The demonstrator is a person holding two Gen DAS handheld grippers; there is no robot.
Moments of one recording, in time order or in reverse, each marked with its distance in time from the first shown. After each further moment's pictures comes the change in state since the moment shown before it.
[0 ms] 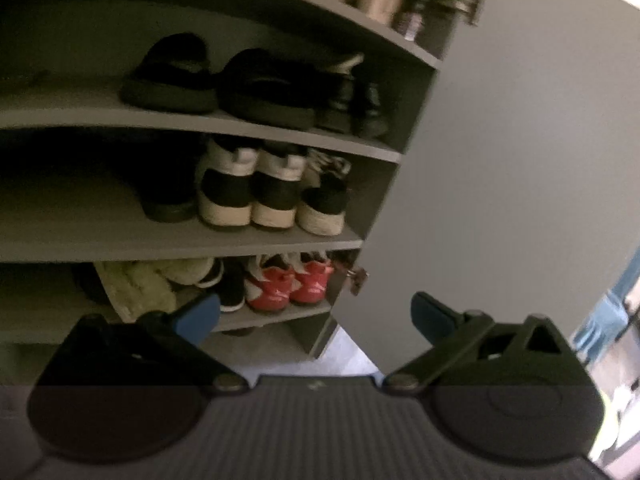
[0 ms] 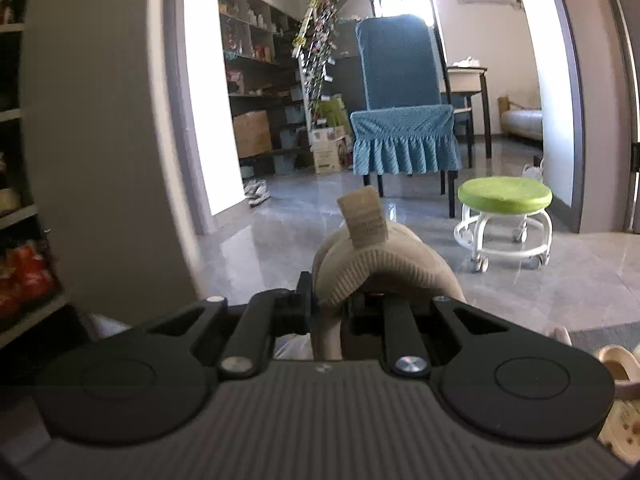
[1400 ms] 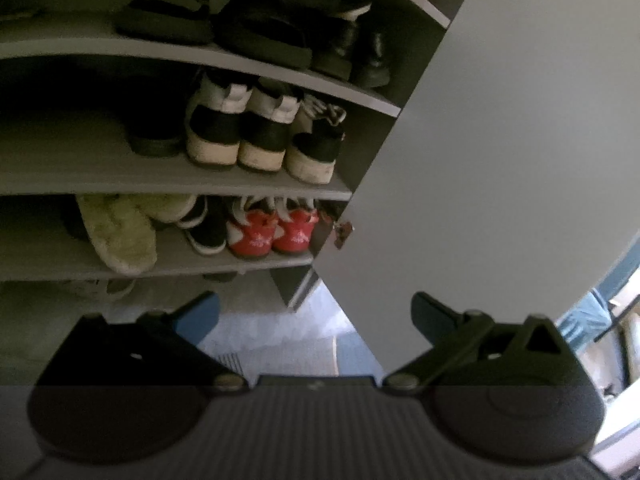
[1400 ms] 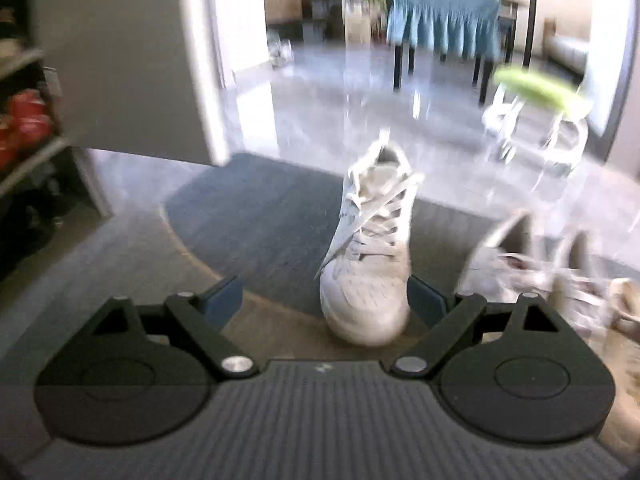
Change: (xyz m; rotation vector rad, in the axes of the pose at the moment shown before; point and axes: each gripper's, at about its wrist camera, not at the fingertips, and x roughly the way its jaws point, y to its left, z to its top) left arm -0.005 -0.007 -0.021 -0.103 0.208 -0.076; right arm 0.163 -0.011 -0.084 -0.088 0.442 0.011
